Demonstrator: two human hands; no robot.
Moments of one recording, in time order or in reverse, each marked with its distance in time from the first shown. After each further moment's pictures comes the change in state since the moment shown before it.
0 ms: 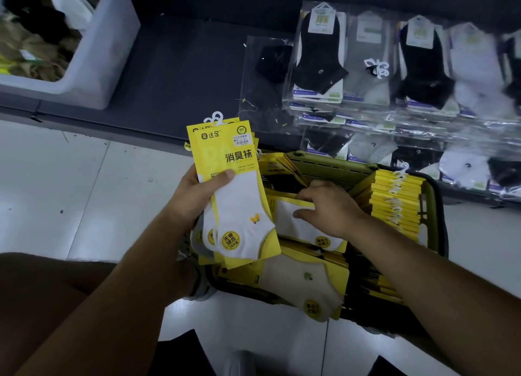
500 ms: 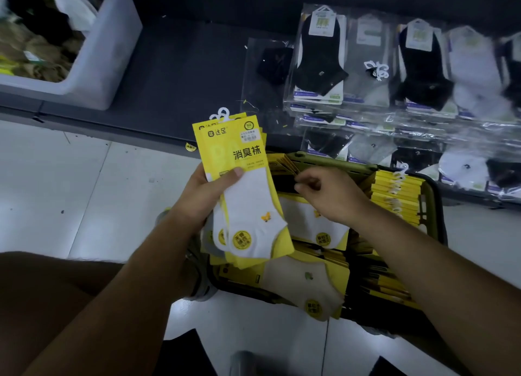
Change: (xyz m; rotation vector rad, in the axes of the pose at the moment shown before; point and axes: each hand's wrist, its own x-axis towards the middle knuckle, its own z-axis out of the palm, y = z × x) left_hand -0.006 0.002 0.014 -0.007 -0.045 0.062; right_hand -0.001 -0.020 -0.032 0.424 0.133 0.077
